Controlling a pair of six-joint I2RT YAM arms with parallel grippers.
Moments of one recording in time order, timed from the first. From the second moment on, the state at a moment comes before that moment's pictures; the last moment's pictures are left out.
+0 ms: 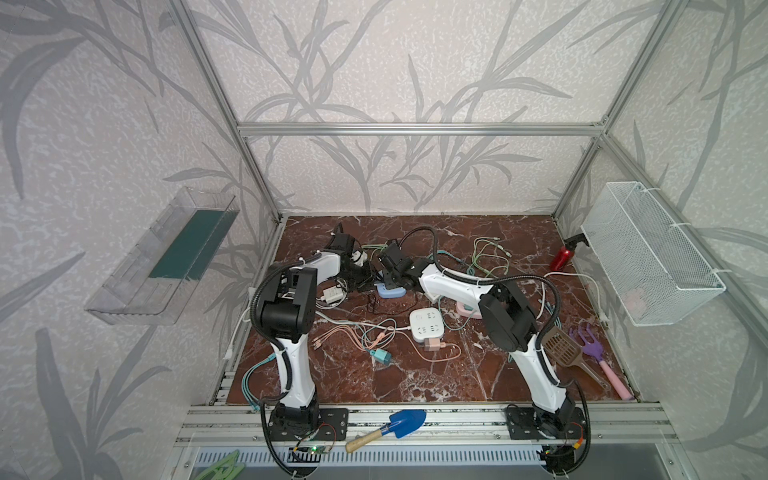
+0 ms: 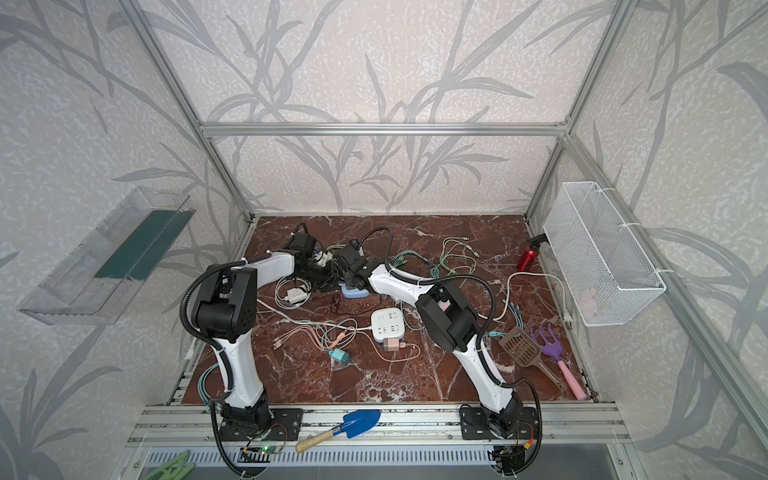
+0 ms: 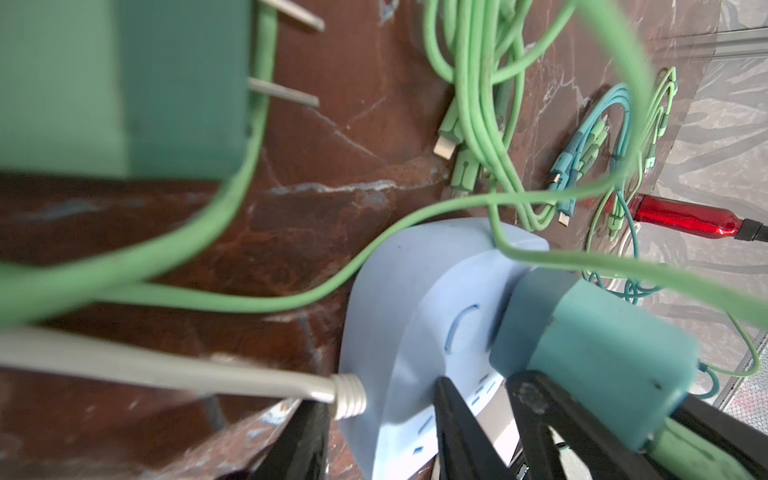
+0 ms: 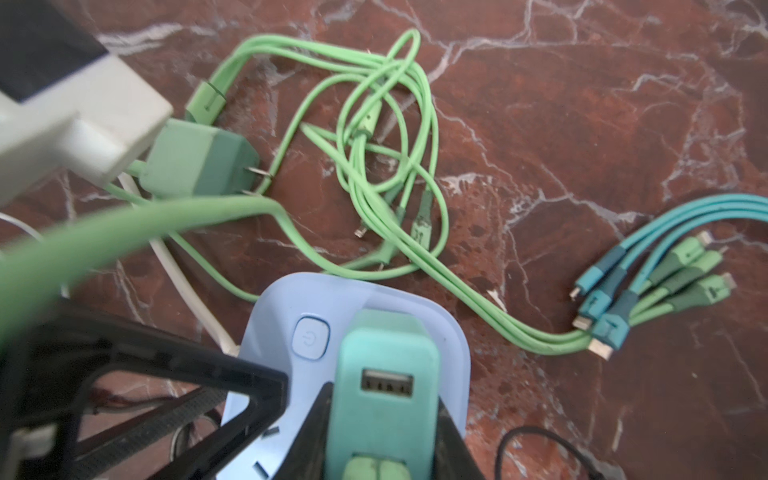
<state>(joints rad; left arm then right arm) -0.14 2.02 1.29 -0.50 0.61 -0.49 0.84 2.28 1.84 -0.52 0.27 0.47</state>
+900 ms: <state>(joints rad) -0.16 2.04 1.31 -0.41 0.57 -0.49 0.84 2.36 2.02 -0.75 0.18 0.48</state>
